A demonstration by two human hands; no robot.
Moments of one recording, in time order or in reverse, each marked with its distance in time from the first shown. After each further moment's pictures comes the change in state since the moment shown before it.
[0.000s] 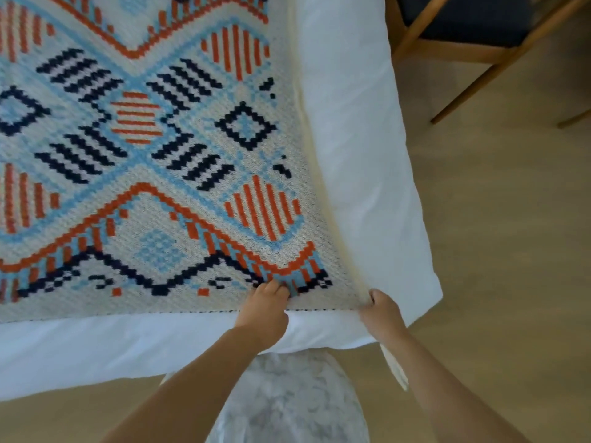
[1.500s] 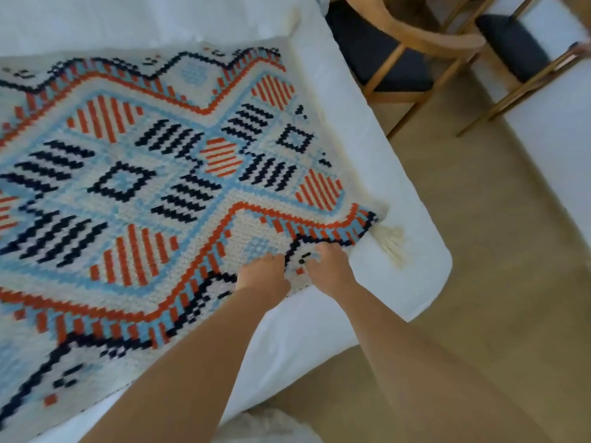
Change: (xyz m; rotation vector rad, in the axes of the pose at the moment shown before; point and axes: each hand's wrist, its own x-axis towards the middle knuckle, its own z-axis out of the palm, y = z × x) left_hand -0.077 -0.191 -0.148 0.218 0.160 0.180; right_hand -0.113 -0.252 0.181 -0.157 0.314 -0.139
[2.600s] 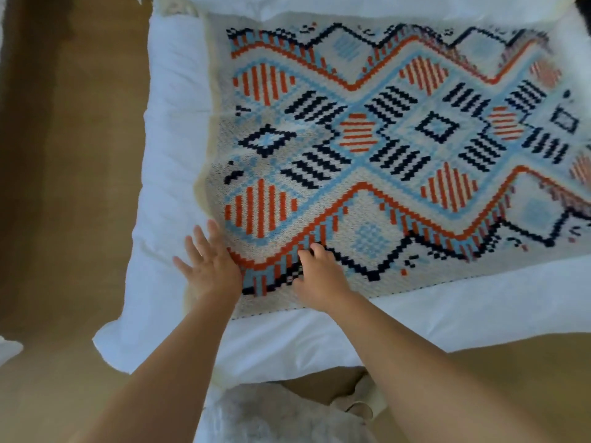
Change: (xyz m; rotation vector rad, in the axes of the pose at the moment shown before) left_hand -0.329 -0.549 0.074 -0.128 0.258 -0.806; right_hand -0.270 -0.374 0.384 -0.426 -0.325 -0.485
